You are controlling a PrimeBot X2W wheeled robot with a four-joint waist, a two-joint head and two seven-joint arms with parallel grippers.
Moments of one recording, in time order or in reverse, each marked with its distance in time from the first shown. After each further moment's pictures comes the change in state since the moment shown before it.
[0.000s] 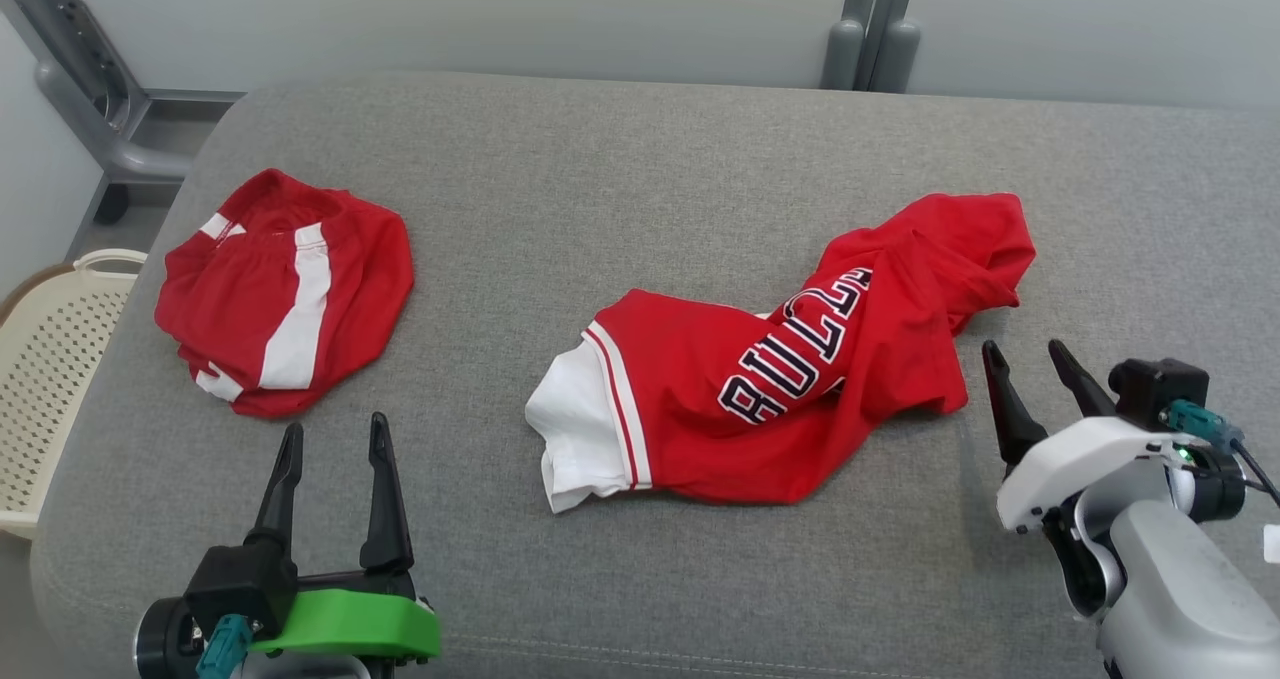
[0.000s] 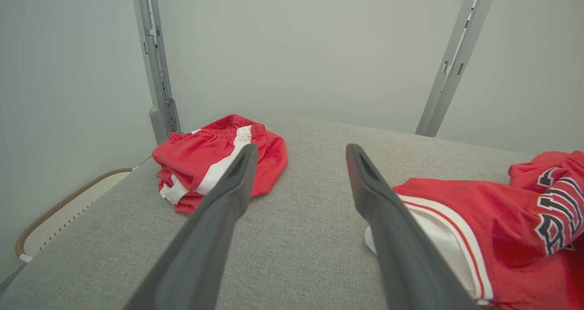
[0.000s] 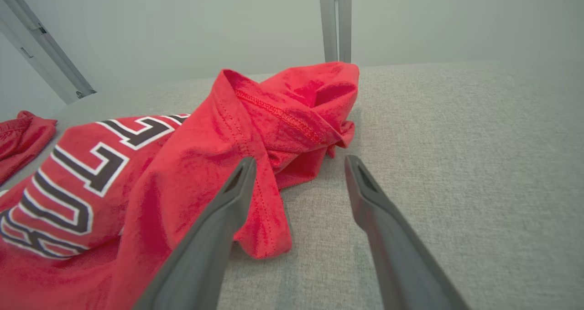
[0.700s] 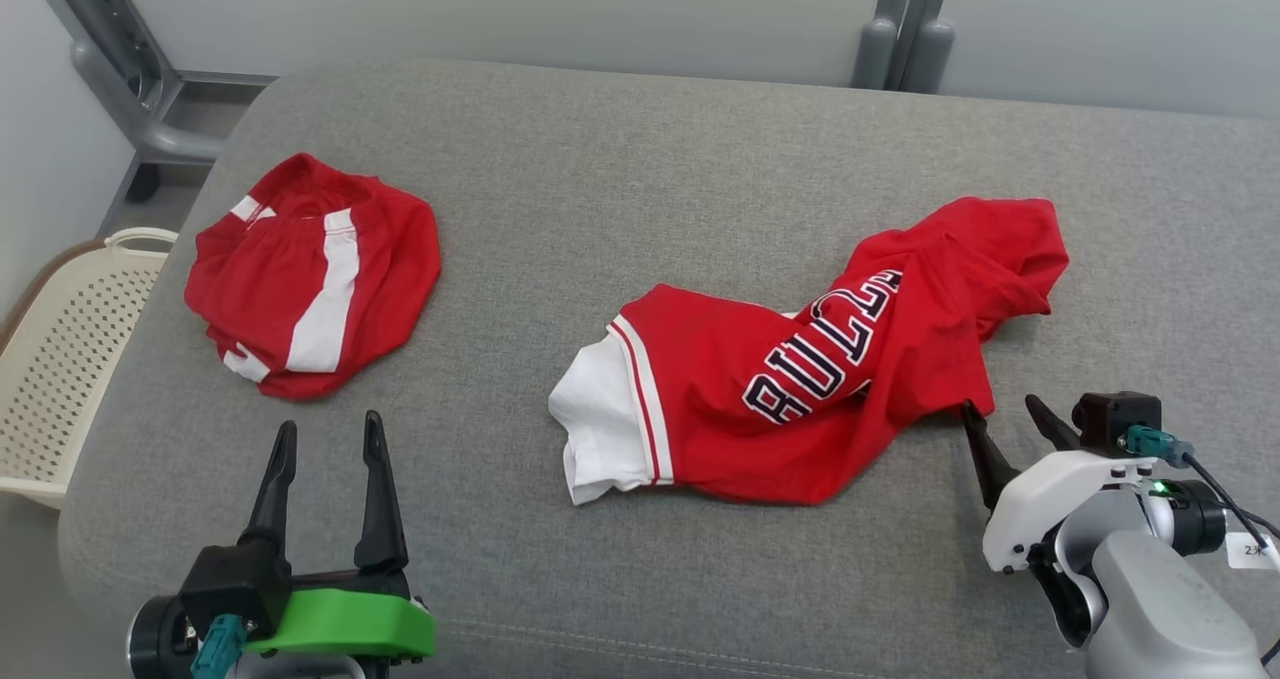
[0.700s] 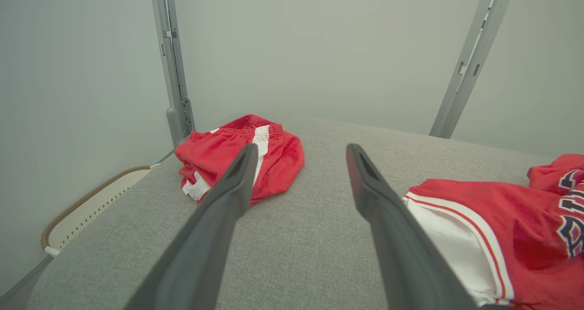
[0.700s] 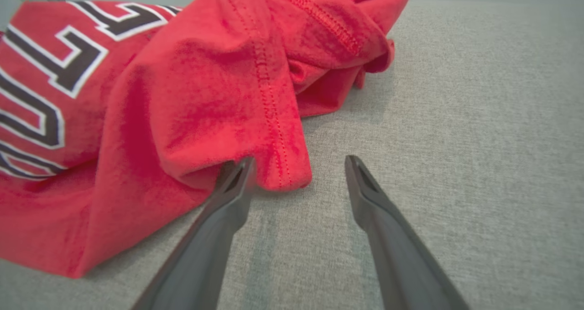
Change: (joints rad) left arm 0.002 0.000 0.018 -0.008 0.013 -0.007 0.000; right arm 0.043 0.023 -0.007 0.069 -0.078 0.000 0.058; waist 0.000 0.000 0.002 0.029
